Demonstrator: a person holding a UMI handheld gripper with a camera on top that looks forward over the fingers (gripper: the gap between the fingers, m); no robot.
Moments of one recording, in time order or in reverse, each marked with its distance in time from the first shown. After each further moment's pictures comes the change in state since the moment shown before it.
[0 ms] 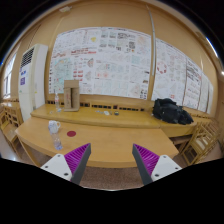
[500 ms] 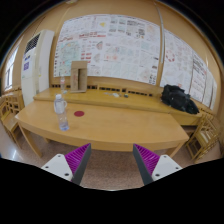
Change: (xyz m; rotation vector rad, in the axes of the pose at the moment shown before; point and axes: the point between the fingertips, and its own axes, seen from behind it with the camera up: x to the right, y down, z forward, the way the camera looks) arm -0.075 0.117 0.034 -0.123 -0.034 -0.032
